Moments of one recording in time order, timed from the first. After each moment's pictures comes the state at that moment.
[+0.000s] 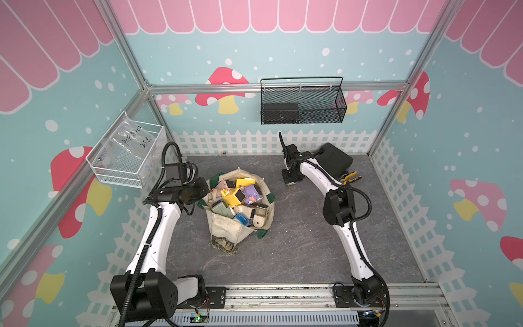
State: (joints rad) left arm 0.11 1.25 1.17 -0.75 0.25 -0.45; right arm 0.44 2.54 2.42 -1.08 0.07 0.15
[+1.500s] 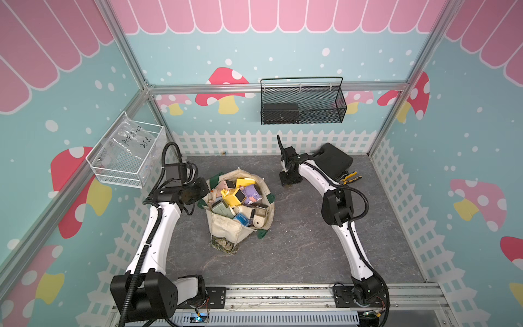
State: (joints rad) left arm 0.11 1.25 1.17 -0.75 0.25 -0.45; right arm 0.45 2.57 2.42 -1.07 0.00 0.15
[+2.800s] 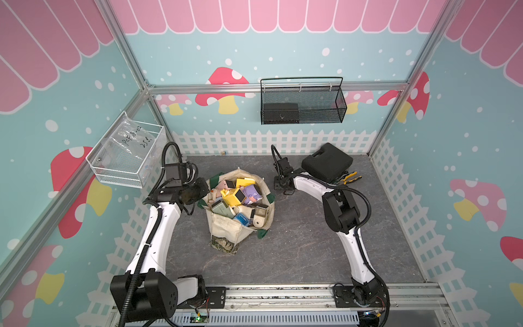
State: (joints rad) left arm 0.11 1.25 1.17 -0.75 0.25 -0.45; right arm 0.55 2.36 1.91 -0.56 0.16 0.48
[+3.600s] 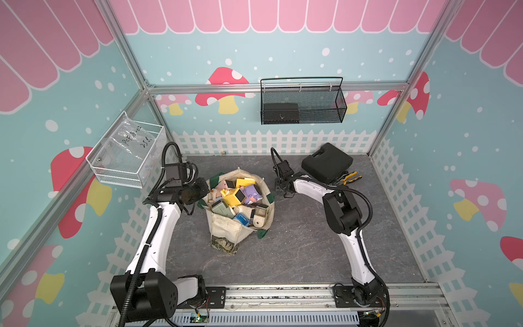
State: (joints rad) left arm 0.11 1.25 1.17 -0.75 0.25 -0.45; right arm 0.55 2.31 1.79 -0.49 0.24 0.47
